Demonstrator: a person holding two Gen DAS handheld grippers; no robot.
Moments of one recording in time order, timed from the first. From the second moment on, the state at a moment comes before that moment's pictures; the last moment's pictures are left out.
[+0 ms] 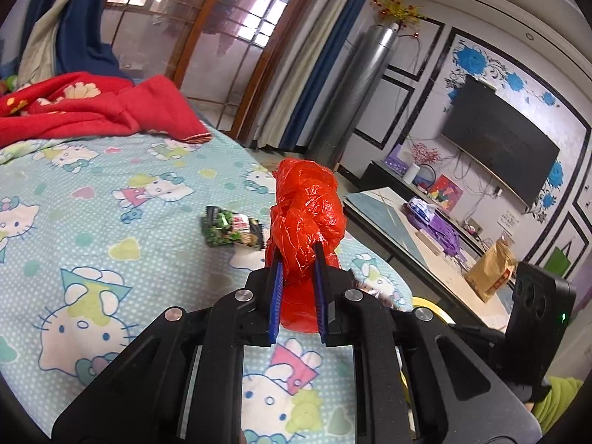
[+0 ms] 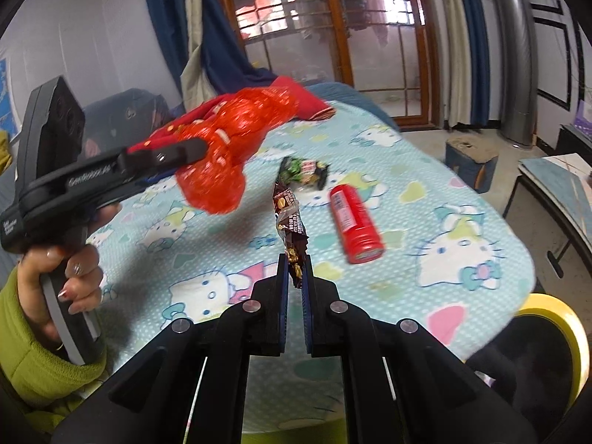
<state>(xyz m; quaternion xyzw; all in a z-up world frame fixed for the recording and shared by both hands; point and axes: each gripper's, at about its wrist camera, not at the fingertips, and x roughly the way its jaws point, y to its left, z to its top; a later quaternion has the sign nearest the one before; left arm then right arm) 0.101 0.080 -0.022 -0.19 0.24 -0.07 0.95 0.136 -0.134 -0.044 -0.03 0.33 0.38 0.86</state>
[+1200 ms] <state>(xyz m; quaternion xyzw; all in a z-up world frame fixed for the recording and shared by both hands) 0.099 -0.012 -0.020 -0.11 0.26 -0.17 0.94 0.149 -0.272 -0.037 0.05 0.32 0.23 0.92</state>
